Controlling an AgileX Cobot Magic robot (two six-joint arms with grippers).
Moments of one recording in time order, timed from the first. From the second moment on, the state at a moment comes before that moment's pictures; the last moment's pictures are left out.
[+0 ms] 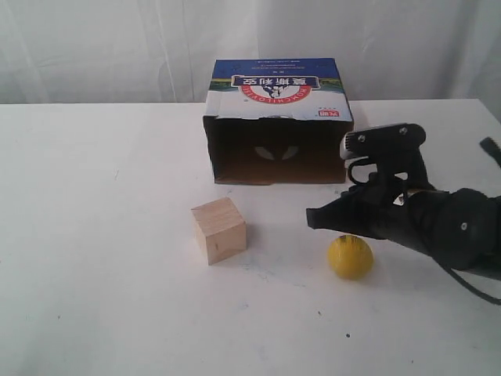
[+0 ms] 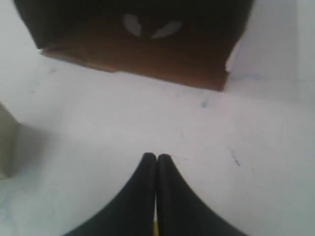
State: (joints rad) left arm -0.10 0.00 0.02 -0.11 0.52 0.05; right arm 0.49 1.57 -0.60 0.59 -0.29 -0.39
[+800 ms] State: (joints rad) left arm -0.10 0.00 0.02 -0.11 0.52 0.05; right arm 0.48 1.73 -0.66 0.58 -0.33 -0.40
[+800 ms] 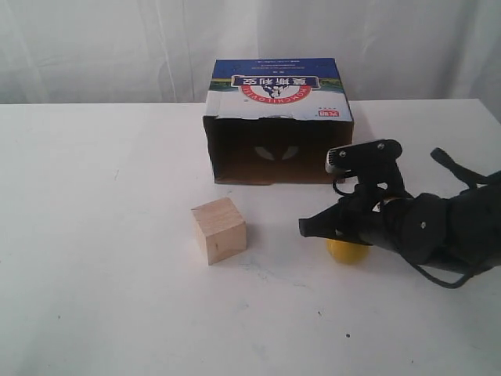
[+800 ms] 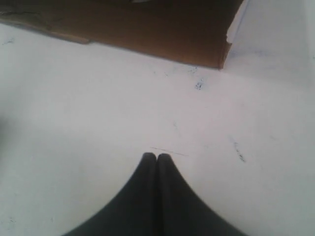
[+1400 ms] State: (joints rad) left arm -0.10 0.00 0.02 -0.11 0.52 0.05; right arm 0.48 1.60 -0.78 0.55 0.04 -0.40
